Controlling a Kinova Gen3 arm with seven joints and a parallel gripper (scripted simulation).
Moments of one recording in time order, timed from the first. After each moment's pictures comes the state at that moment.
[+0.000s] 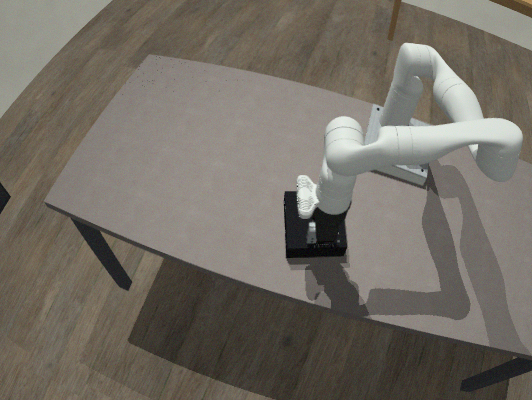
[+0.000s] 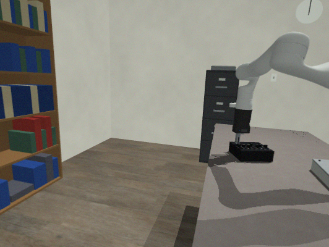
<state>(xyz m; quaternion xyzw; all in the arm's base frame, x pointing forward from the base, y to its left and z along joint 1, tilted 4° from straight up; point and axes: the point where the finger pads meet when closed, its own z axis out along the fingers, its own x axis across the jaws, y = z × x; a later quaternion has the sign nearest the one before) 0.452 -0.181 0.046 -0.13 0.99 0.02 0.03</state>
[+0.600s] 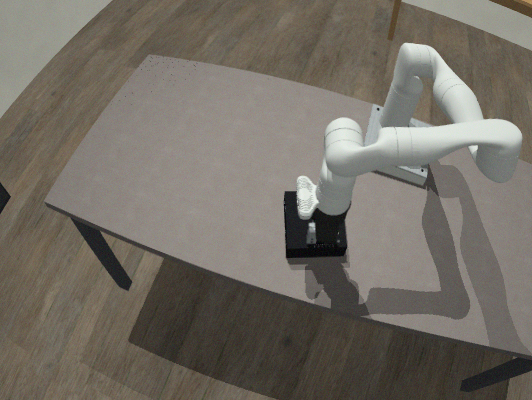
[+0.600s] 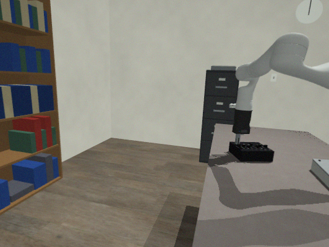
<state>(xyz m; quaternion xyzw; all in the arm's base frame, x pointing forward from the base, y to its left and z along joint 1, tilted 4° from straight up) 0.452 -0.181 0.042 -0.13 0.99 0.02 0.03</state>
